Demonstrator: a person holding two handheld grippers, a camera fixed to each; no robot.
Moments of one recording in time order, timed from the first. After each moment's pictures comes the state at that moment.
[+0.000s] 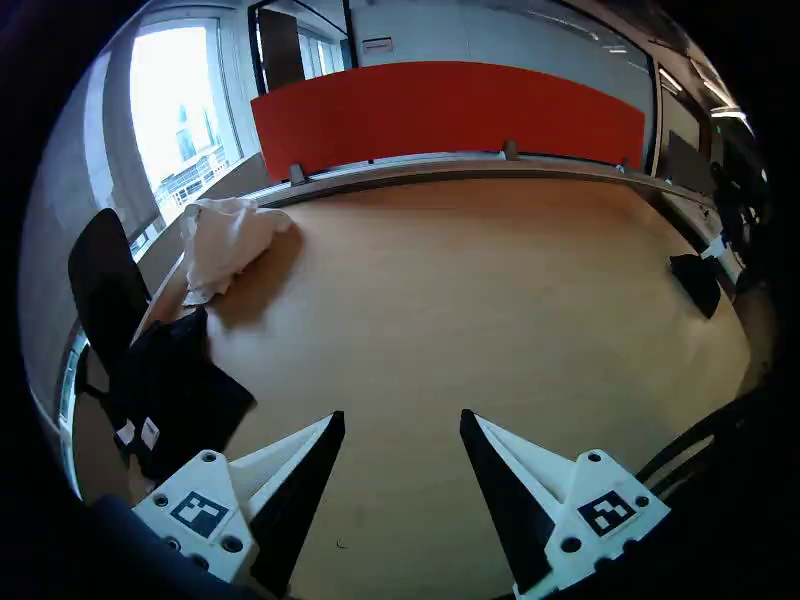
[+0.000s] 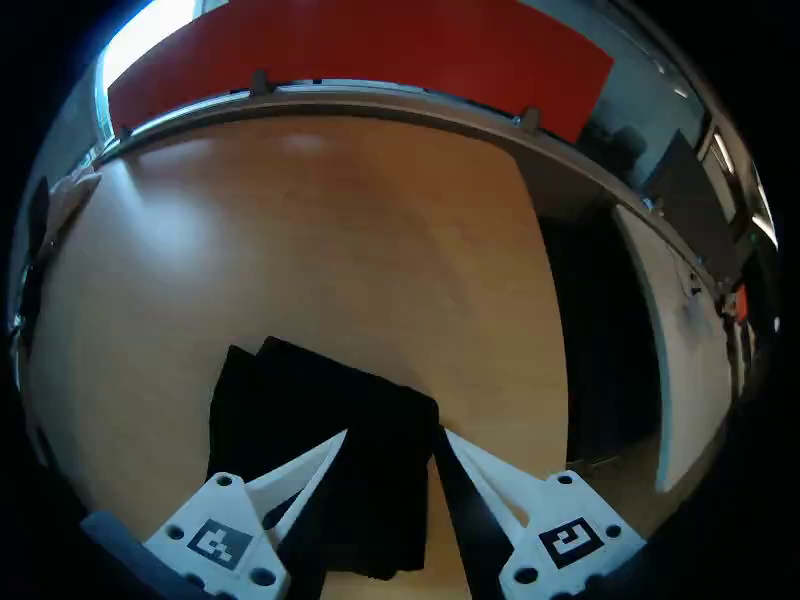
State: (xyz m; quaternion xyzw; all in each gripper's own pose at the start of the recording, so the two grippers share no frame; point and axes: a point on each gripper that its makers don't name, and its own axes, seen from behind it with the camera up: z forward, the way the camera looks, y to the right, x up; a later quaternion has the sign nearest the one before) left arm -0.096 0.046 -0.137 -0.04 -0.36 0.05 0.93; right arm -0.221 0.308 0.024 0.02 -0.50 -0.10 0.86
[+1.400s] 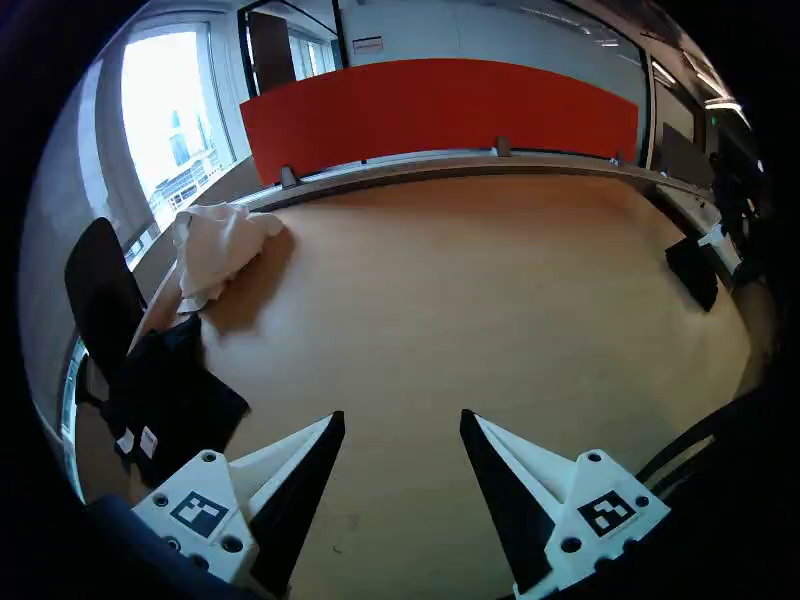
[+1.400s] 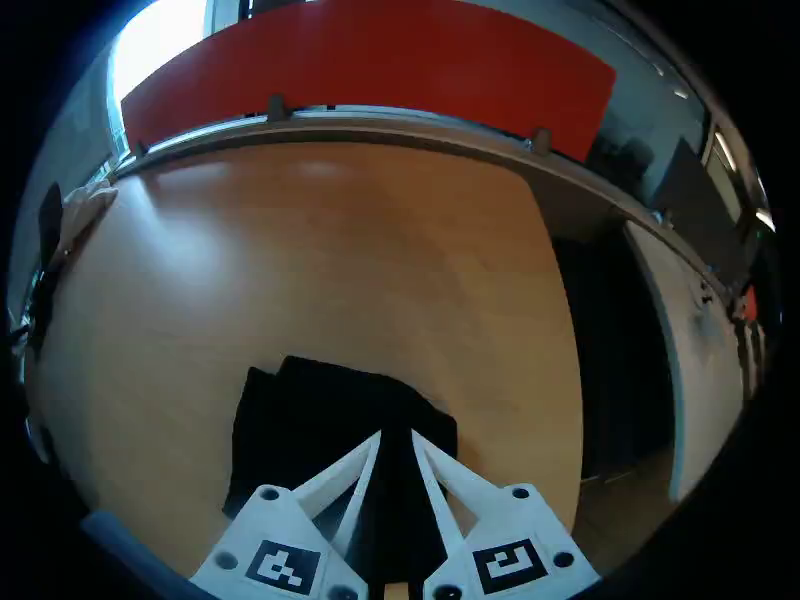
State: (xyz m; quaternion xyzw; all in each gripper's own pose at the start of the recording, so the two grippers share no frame) left arm -0.095 0.053 -0.131 -0.04 -0.36 0.06 0.93; right arm -0.214 0.289 0.031 0.06 -0.47 -0.08 0.88
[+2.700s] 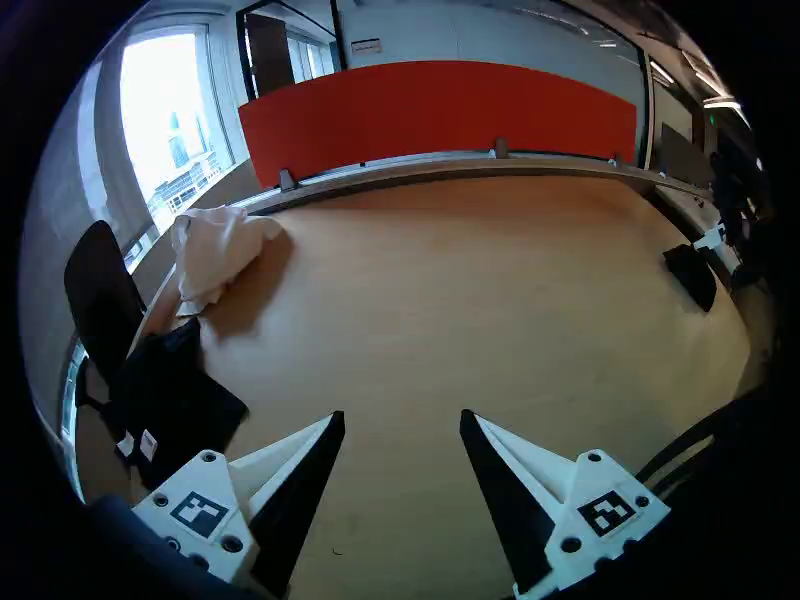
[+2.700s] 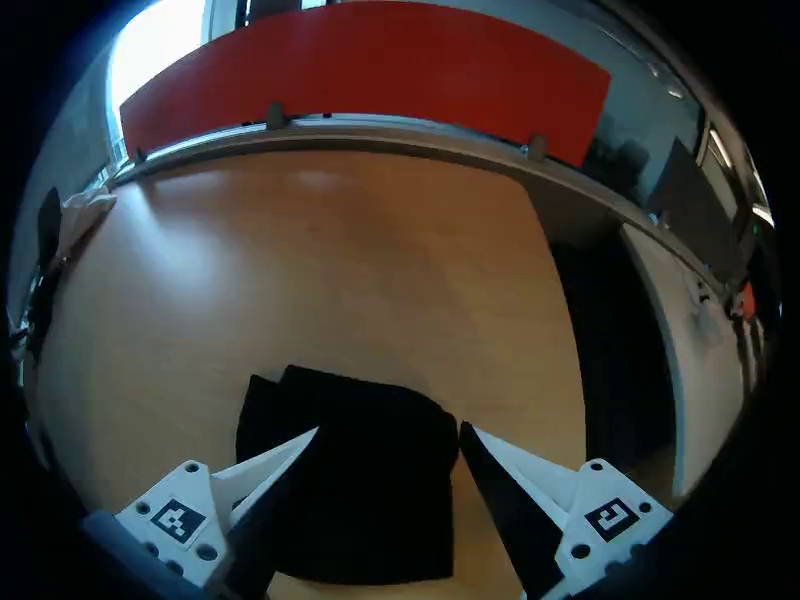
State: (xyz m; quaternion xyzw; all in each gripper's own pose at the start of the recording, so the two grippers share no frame) left arm -0.094 0.055 -0.129 -0.05 -0.36 0.06 0.93; right arm -0.213 0.282 0.032 0.05 -0.45 -0.08 0.89
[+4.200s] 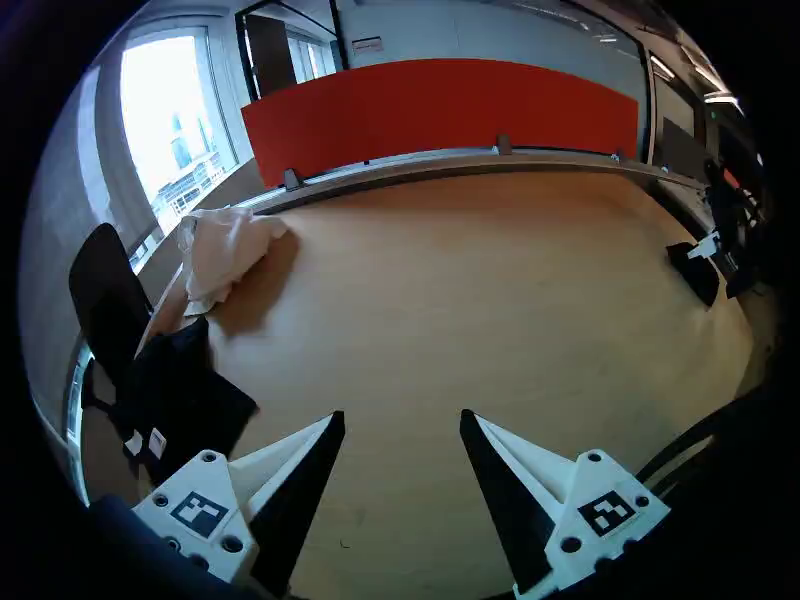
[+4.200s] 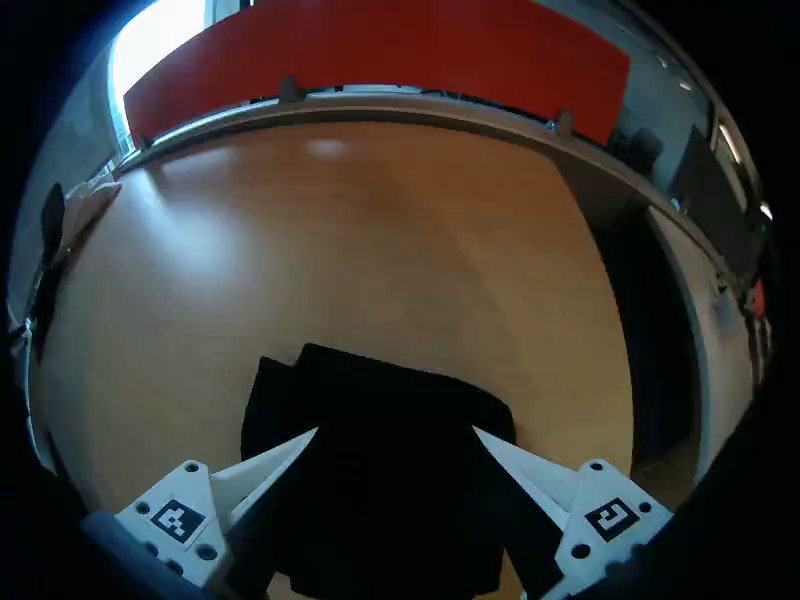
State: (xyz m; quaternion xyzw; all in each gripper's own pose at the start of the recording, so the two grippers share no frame) left arm -0.091 0.050 -0.136 -0.04 -0.36 0.07 0.93; right arm -0.258 0.258 0.031 0.07 -0.48 -0.07 0.87
